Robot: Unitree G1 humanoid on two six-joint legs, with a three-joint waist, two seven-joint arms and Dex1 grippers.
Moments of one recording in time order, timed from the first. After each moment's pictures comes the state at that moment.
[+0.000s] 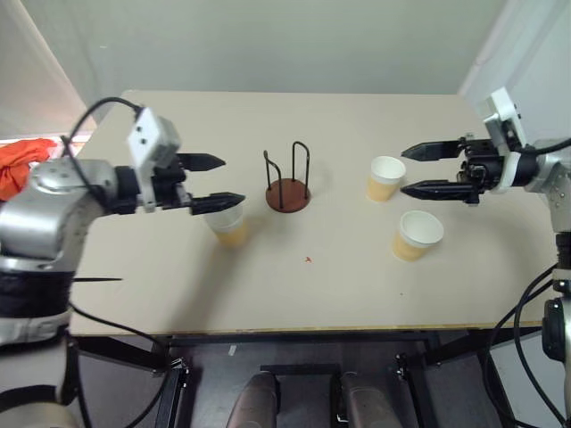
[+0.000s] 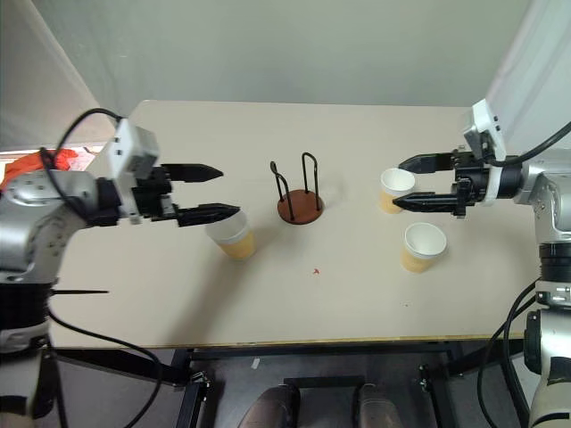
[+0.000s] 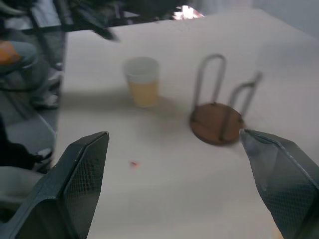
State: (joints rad) left arm -0.75 0.88 -0.02 0.05 -0.47 0.64 -1.05; right arm -0.85 -0.83 -0.04 0.13 0.45 0.64 1.47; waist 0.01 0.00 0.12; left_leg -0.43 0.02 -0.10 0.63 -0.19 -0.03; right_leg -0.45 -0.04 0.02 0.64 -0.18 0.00
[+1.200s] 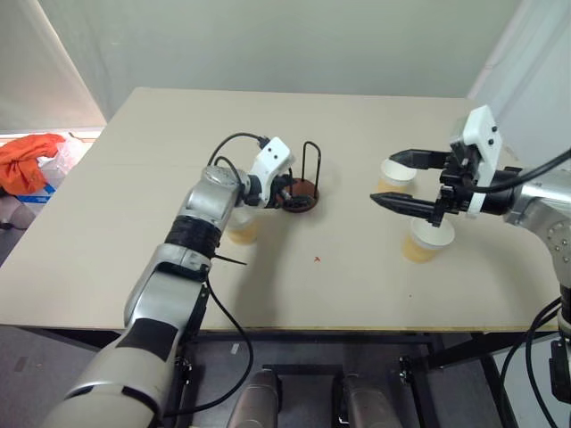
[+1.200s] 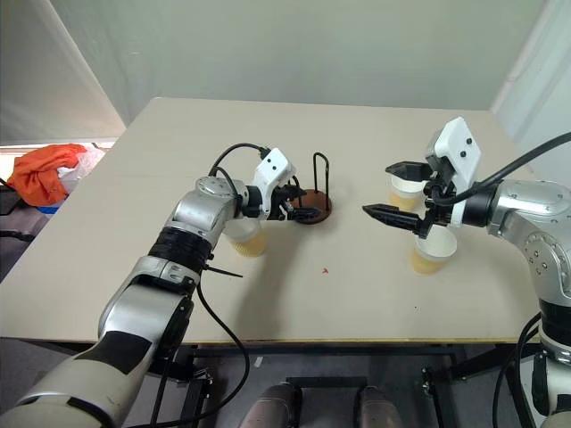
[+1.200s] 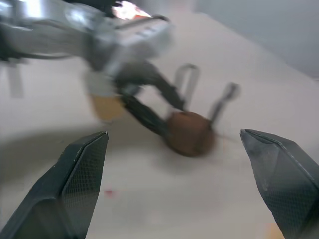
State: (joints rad) left arm -1.08 0.35 -0.20 0.75 -0.10 0.43 -0.92; right arm -0.64 -0.84 -0.10 -0.31 0.57 0.82 0.87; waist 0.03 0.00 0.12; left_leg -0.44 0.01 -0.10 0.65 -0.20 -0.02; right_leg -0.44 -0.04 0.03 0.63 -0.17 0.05
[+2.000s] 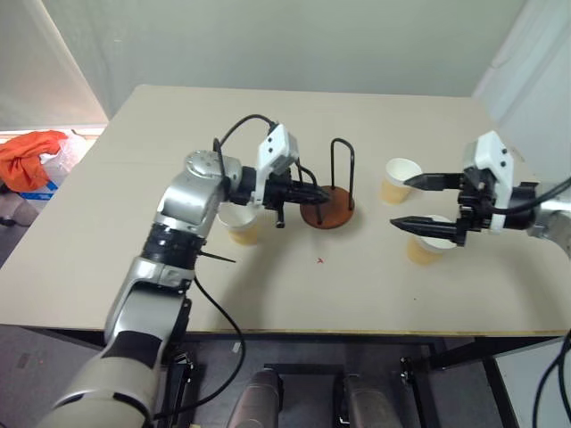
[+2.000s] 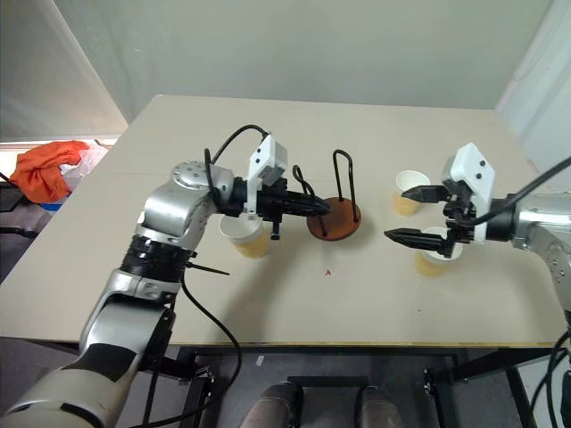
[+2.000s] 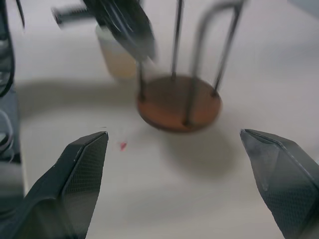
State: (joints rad) left arm -0.96 0.49 -0.19 0.23 -0.29 0.54 -1.33; right arm -0.52 -1.01 -0.12 -0.28 0.61 0.76 1.12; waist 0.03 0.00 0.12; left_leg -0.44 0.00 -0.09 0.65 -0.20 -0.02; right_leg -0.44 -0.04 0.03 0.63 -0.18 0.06
